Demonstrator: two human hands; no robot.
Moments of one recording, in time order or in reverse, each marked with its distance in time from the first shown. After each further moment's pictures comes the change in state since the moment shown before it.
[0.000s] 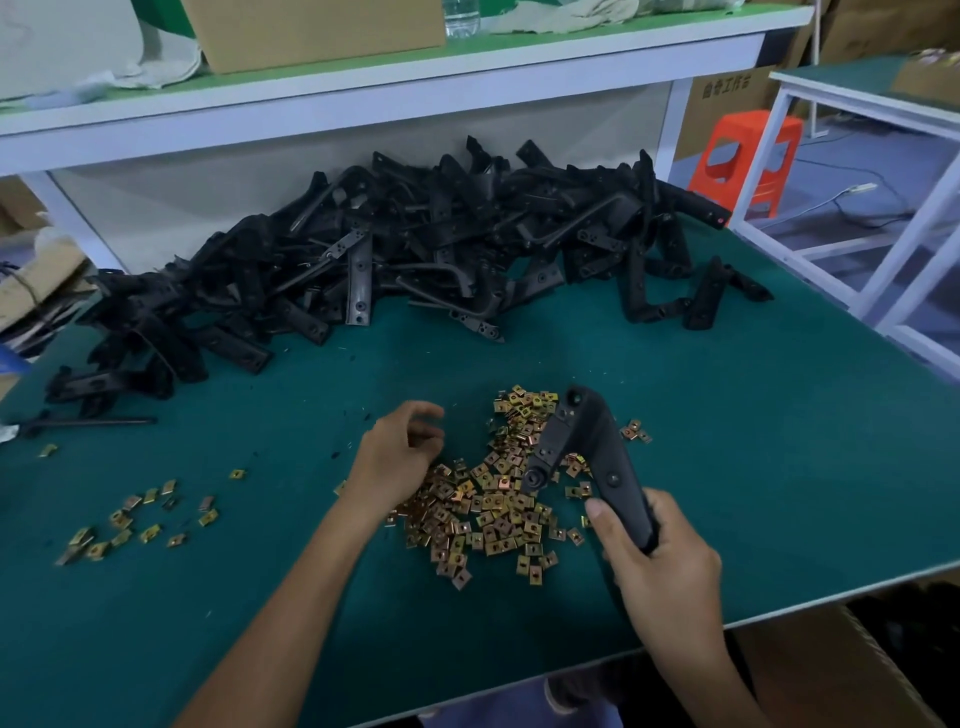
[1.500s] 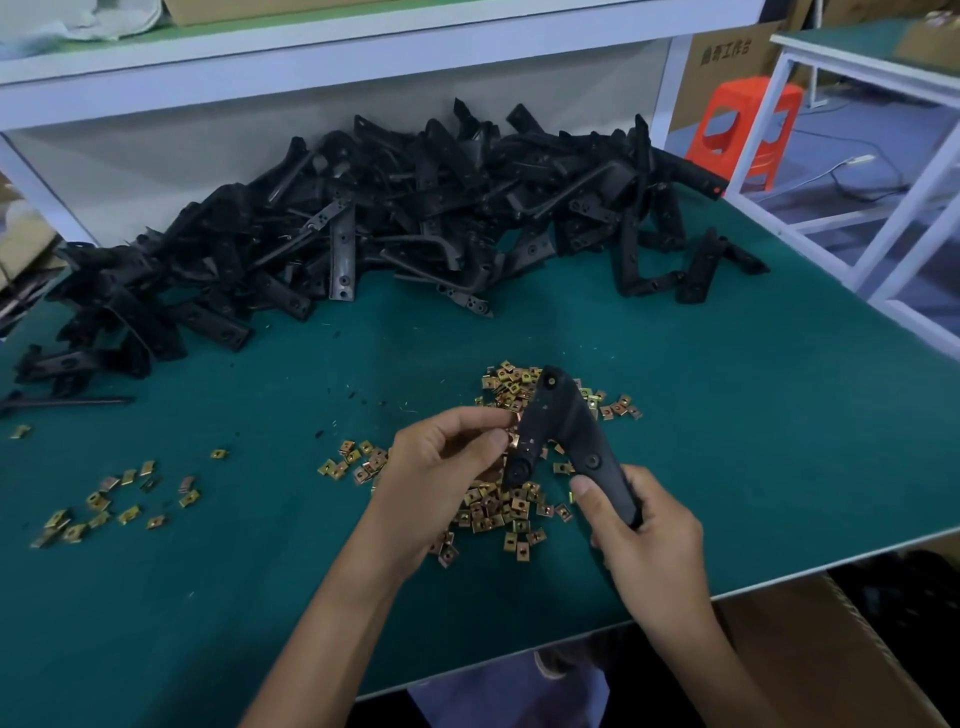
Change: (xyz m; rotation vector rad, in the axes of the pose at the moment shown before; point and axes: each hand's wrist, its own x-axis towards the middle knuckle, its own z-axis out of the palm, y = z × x) left_hand -0.076 0.070 0.024 -0.688 -0.151 0.034; right_hand 0.004 0.009 0.000 0.058 -0.073 -0.054
